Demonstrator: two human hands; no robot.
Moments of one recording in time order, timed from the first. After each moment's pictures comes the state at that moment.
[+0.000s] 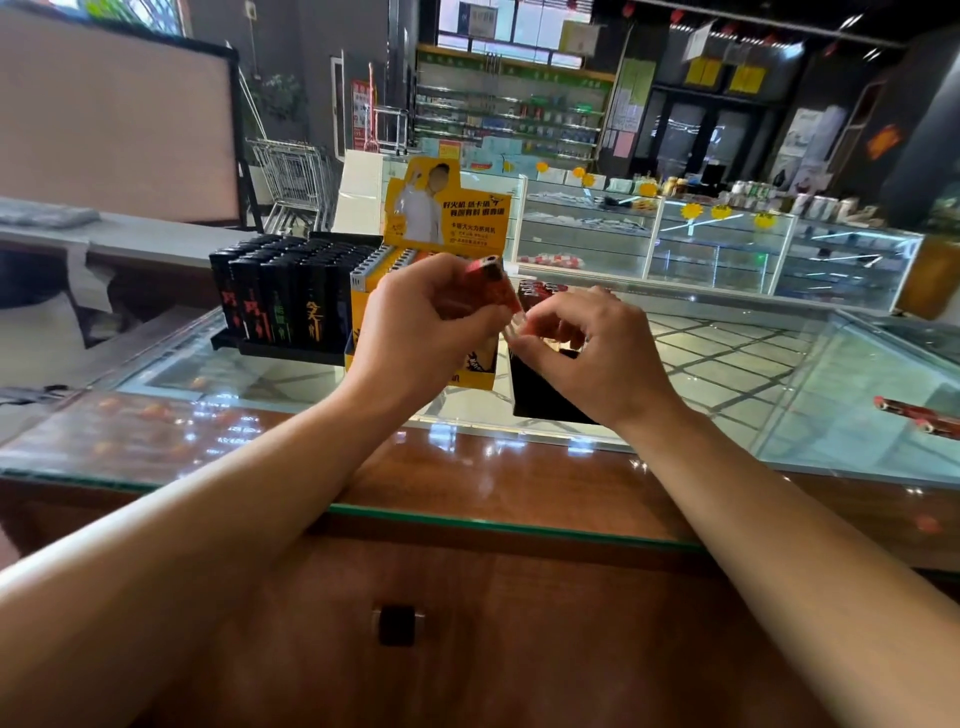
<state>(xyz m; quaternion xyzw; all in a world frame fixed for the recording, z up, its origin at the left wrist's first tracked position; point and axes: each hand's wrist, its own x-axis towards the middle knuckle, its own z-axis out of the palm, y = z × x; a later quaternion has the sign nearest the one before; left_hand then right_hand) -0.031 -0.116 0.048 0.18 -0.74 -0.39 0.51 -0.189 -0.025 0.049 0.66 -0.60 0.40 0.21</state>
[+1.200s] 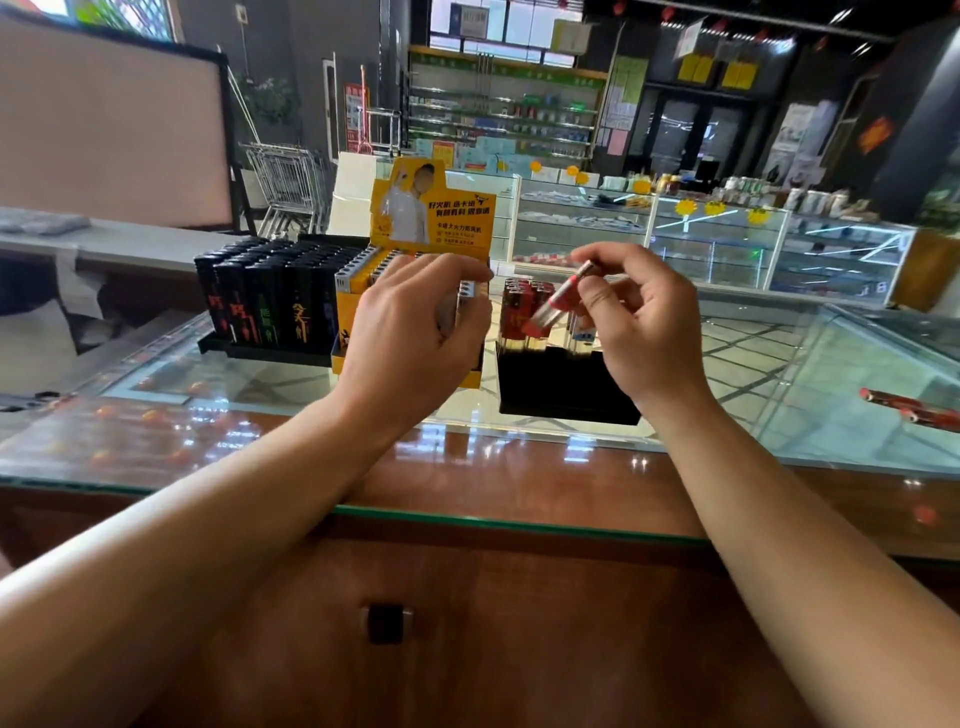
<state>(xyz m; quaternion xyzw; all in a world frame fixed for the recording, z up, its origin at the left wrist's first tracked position) -0.033 -0.105 0.046 0.16 -0.79 -0.10 0.58 -0.216 -0.012 0.057 0.55 -0.58 0.59 0.13</state>
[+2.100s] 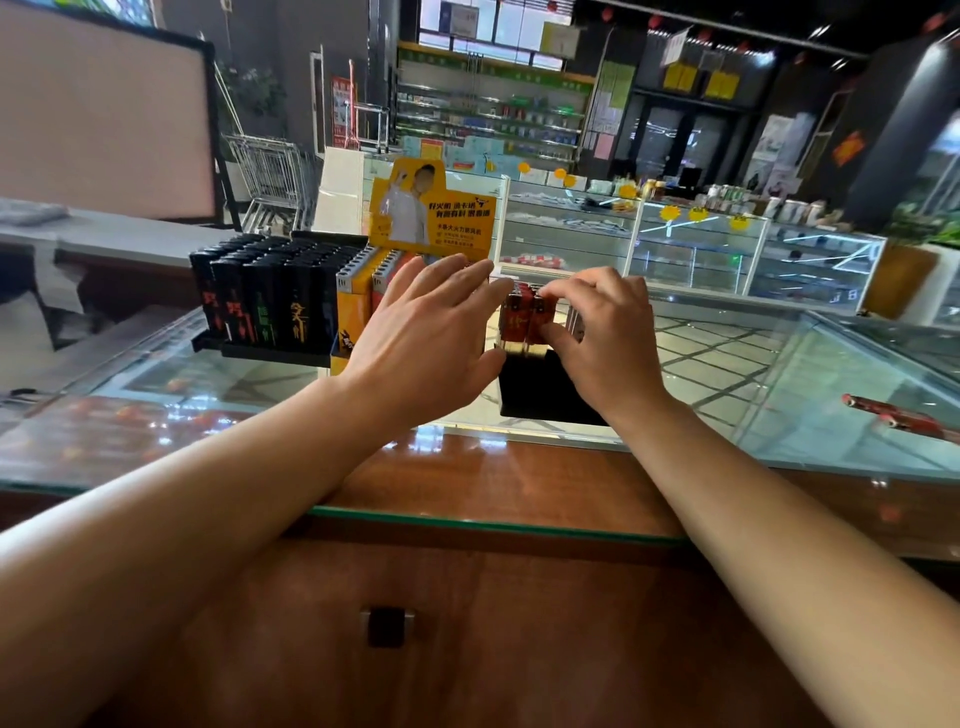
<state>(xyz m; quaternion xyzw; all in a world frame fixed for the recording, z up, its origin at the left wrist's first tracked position) -0.037 -0.122 0.046 0.19 -0.91 0.08 0.36 -0.221 -0.036 0.041 0.55 -0.70 0.33 0.32</state>
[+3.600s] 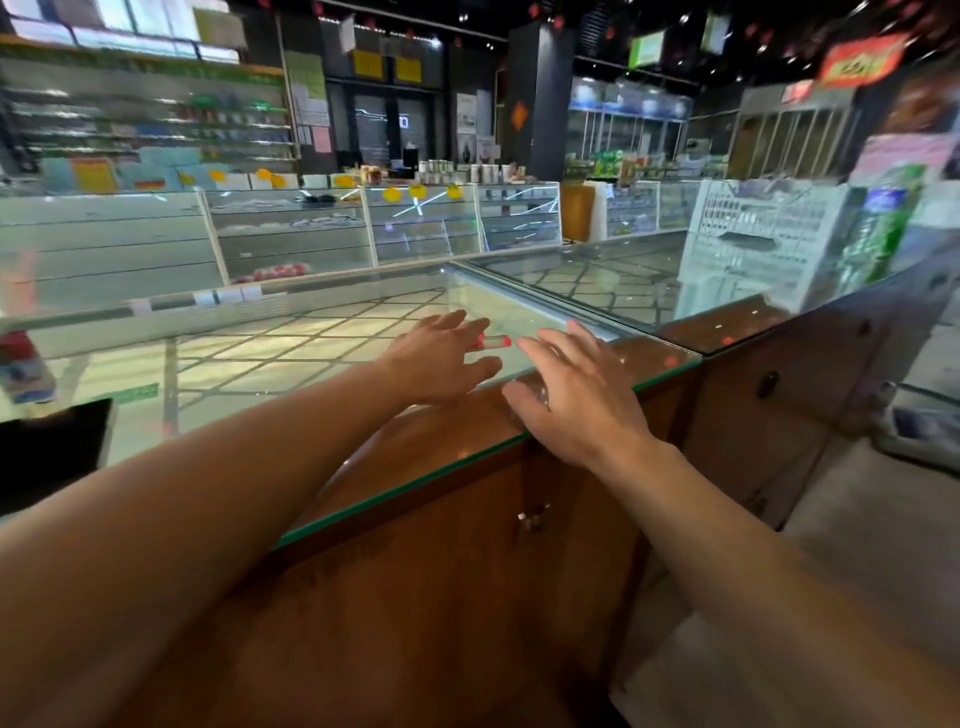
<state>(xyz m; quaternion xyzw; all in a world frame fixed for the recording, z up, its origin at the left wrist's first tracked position) -0.393 0.112 0.039 0.00 -0.99 -0.06 0.09 -0.395 0.305 0.017 0.31 -0.92 0.14 0.21</state>
